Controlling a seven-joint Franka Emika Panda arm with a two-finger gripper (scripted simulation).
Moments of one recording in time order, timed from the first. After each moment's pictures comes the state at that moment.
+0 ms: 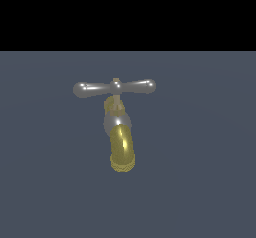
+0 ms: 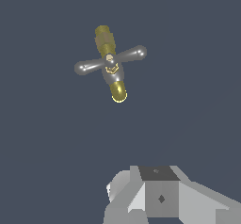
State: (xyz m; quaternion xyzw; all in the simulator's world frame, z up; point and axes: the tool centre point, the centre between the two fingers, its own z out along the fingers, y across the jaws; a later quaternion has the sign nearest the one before) arm -0.247 -0.015 0.490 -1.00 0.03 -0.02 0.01
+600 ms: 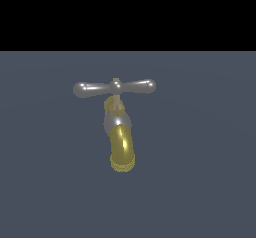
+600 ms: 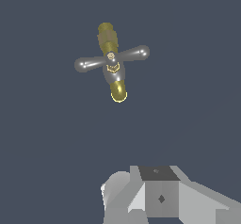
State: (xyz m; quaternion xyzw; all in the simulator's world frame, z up) arm -0.246 -0.020 0.481 -1.00 0.00 -0.01 0.01
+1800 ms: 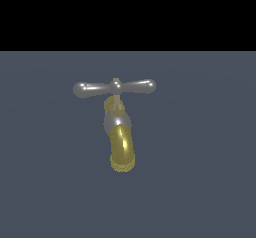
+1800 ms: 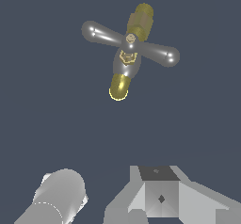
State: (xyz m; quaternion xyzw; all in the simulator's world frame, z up) arm -0.217 -0.062 0.394 -0.96 -0.26 -0.01 0.01
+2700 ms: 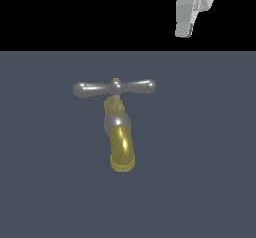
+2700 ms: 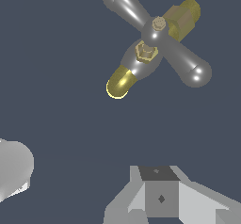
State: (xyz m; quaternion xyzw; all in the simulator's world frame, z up) arm -0.176 -0.084 0.320 -0.88 -0.47 -0.01 0.00
